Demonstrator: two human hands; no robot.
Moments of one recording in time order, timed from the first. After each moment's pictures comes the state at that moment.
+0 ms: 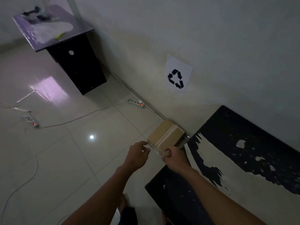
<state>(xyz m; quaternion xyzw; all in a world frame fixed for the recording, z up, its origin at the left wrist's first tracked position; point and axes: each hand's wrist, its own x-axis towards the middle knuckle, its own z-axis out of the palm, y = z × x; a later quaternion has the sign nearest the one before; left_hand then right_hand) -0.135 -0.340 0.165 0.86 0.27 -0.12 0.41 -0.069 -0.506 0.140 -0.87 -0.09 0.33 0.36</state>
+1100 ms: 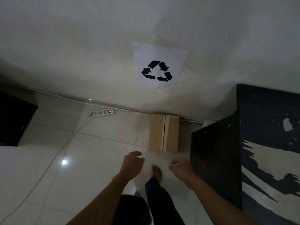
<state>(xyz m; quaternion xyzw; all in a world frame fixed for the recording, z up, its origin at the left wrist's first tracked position) 0.140 -0.102 0.032 0.85 0.13 -0.39 0.34 0.076 -0.308 -0.019 -0.73 0.37 0.33 0.46</state>
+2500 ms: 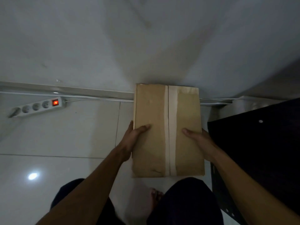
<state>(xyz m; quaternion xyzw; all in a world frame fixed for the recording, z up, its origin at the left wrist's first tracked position) 0.319 -0.166 -0.437 0.63 0.18 -0.46 0.60 0.215 -0.410 -0.431 -0.58 0.41 0.17 0.68</state>
